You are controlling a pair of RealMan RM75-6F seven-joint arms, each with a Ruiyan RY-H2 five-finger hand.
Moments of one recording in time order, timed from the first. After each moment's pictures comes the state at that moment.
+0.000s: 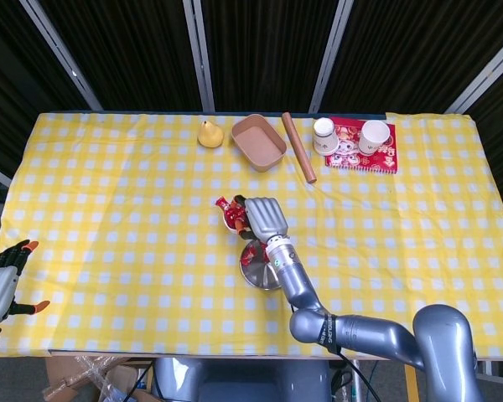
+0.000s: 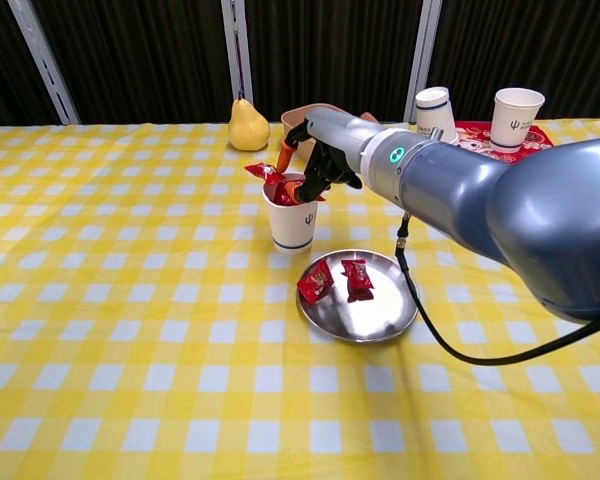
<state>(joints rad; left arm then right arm) -0.18 -1.01 -0.03 -1.80 1.17 1.20 0.10 1.02 -1.84 0.43 -1.35 -0.69 0.98 -0.46</state>
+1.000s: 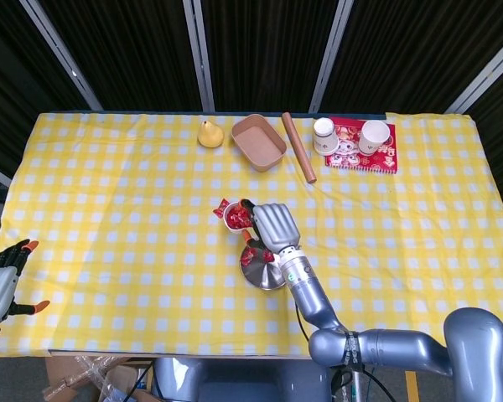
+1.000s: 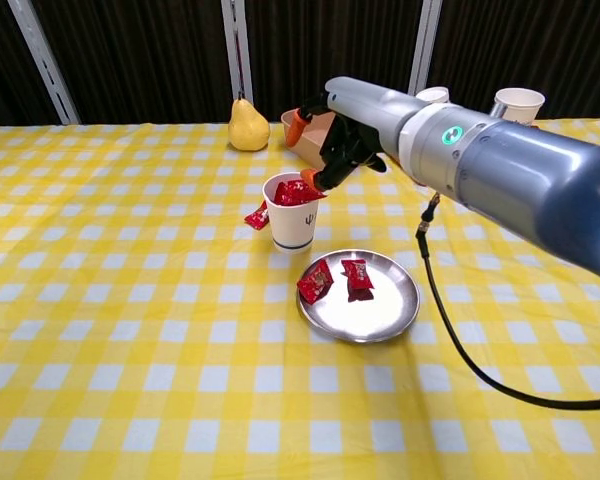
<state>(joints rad) -0.18 -1.01 -0.03 -1.80 1.19 1.21 0.09 0.92 -1.70 0.36 -1.65 -0.76 1.13 -0.49</state>
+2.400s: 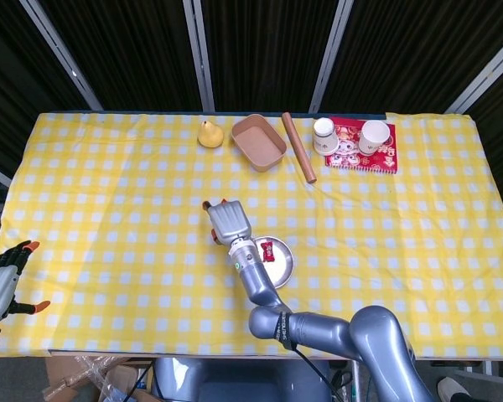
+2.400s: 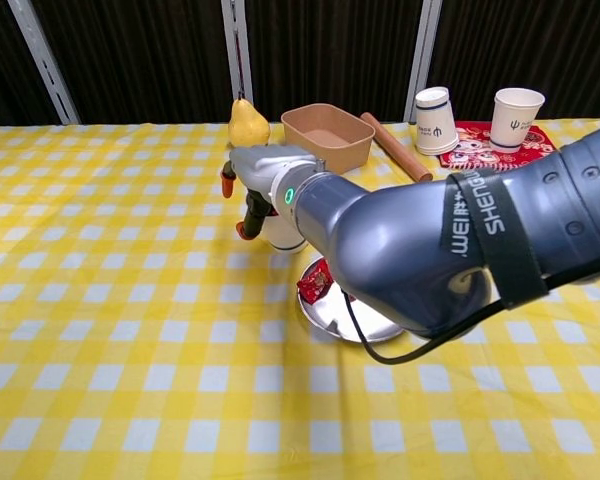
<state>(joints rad) -0.20 -1.00 -0.03 -1.80 1.15 1.15 0.06 1.26 -2.08 0.43 -0.99 -0.60 0.90 -0.68</state>
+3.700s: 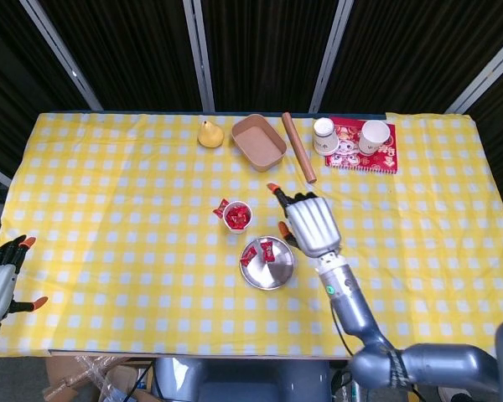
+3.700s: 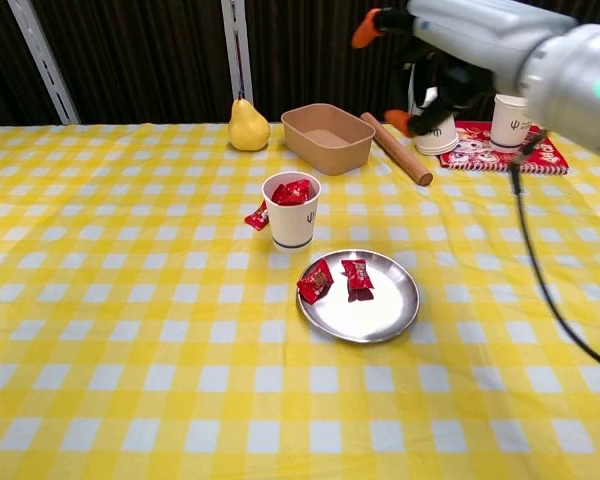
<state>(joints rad) -0.17 -1.05 -0.03 -1.78 1.20 1.28 0.15 0.78 -1.44 0.18 -1.85 -1.04 1.36 -0.58</state>
